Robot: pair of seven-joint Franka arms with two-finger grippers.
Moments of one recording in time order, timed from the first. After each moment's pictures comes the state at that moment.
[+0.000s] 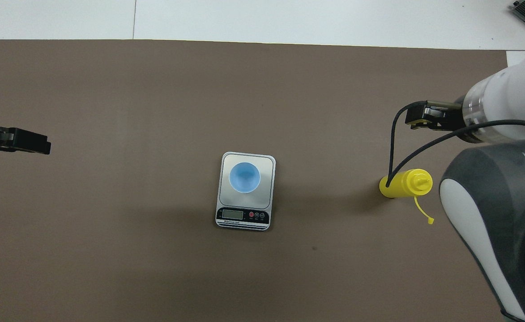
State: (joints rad) left arm 0.06 -0.05 -0.13 -1.63 -0.02 1.61 0.07; right arm 0.05 0.04 0.12 -1.61 -0.16 1.73 0.43
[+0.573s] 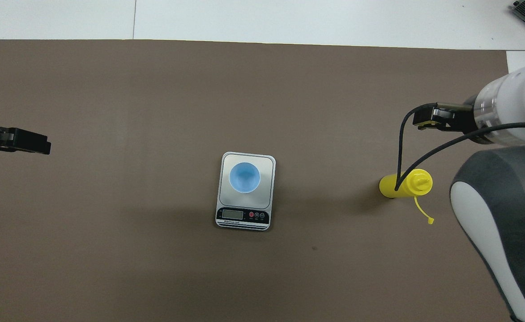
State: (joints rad) left arm 0.06 -0.05 -0.13 -1.63 -0.02 1.61 0.07; right arm 0.02 0.03 0.12 -1.61 -0.10 1.73 0.40
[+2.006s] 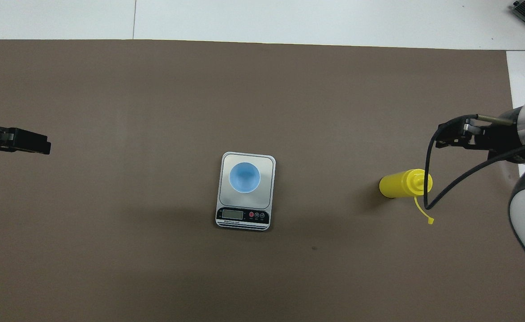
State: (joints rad) left arm 0.06 -0.05 -0.13 -1.63 -0.02 1.61 0.07; right arm -0.03 -0.05 0.12 -1.64 -0.01 1.63 0.36
